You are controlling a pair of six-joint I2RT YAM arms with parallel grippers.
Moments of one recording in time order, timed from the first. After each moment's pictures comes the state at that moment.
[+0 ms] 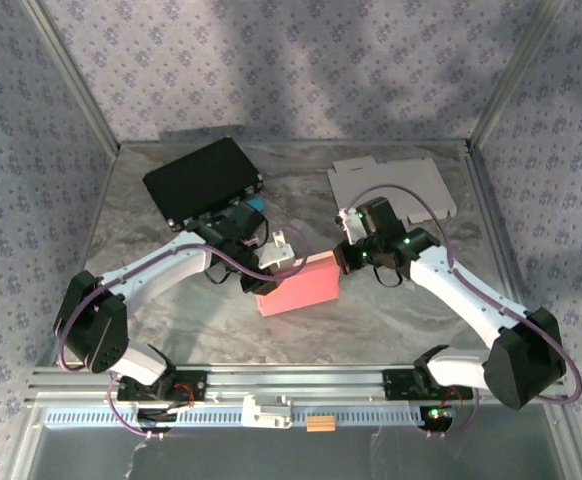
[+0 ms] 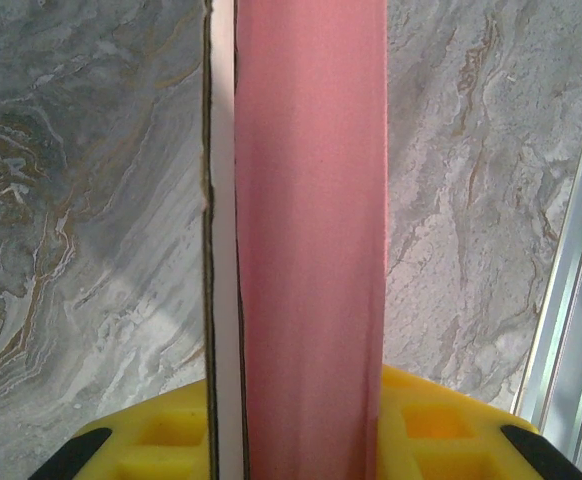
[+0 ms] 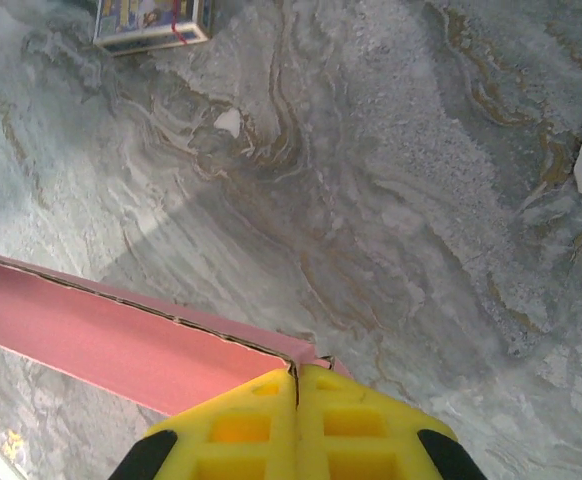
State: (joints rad) left arm -0.70 1.48 1.10 -0.83 0.41 0.45; right arm 0.53 1.25 0.94 -0.60 -0.24 0.14
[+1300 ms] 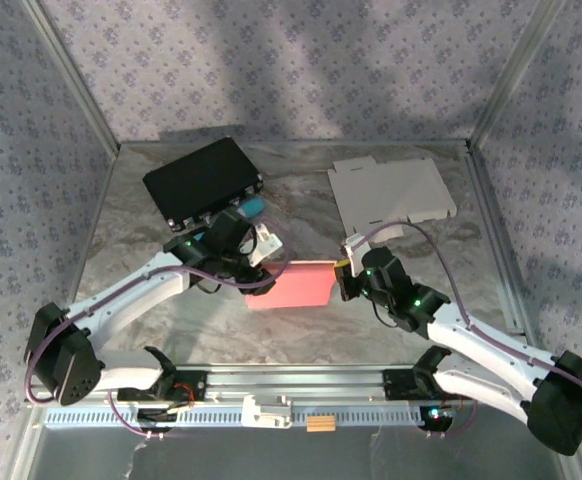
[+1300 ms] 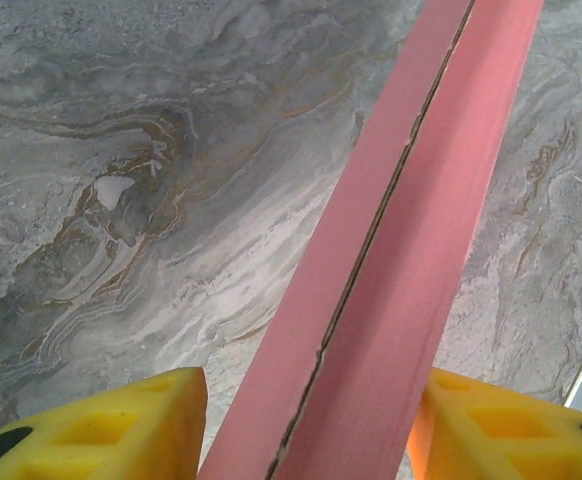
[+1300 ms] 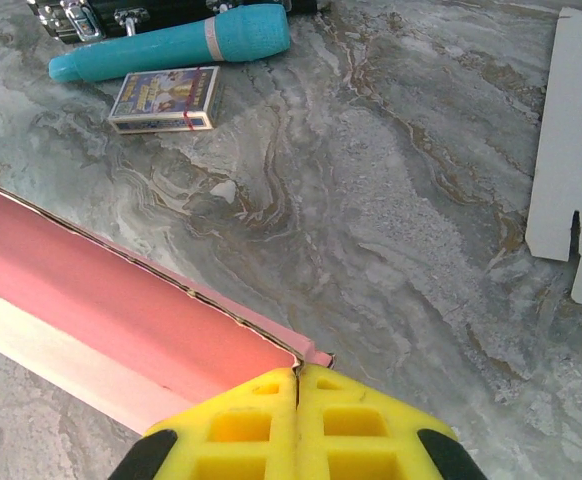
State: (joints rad) left arm -0.73 1.27 0.97 -0.70 0.23 0.14; right arm 0.75 0.91 0.51 -0.17 0.08 0.19
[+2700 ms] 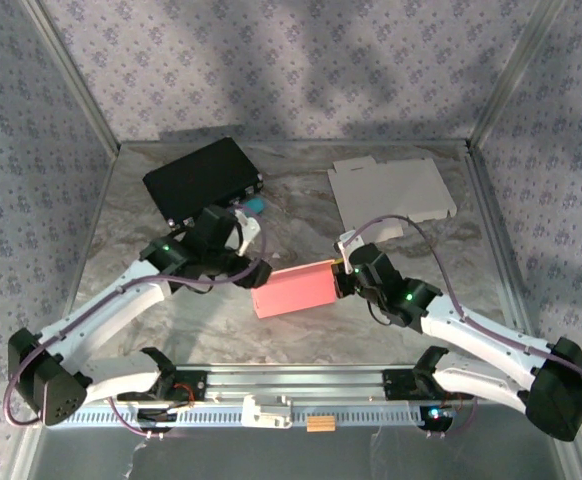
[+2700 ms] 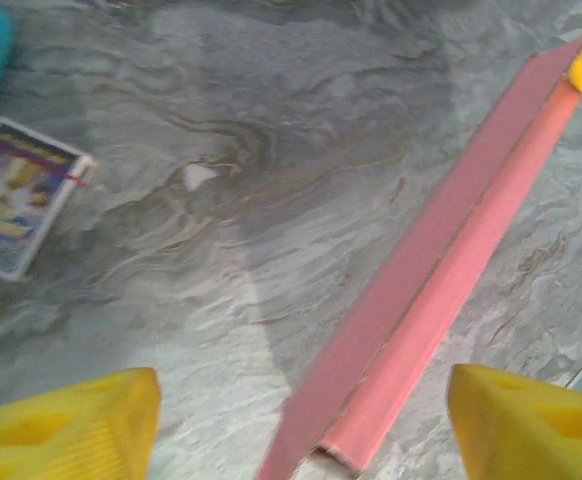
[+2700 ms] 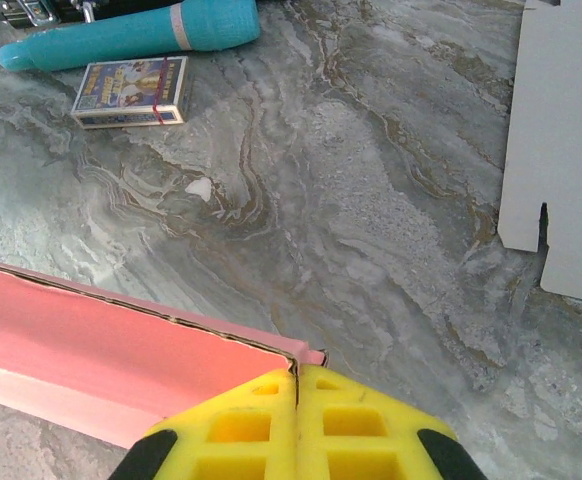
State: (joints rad) left arm -0.70 1.14 1.06 -0.82 0.12 -0.16; right arm 0.82 0.98 0.61 -0.26 0.21 0.24
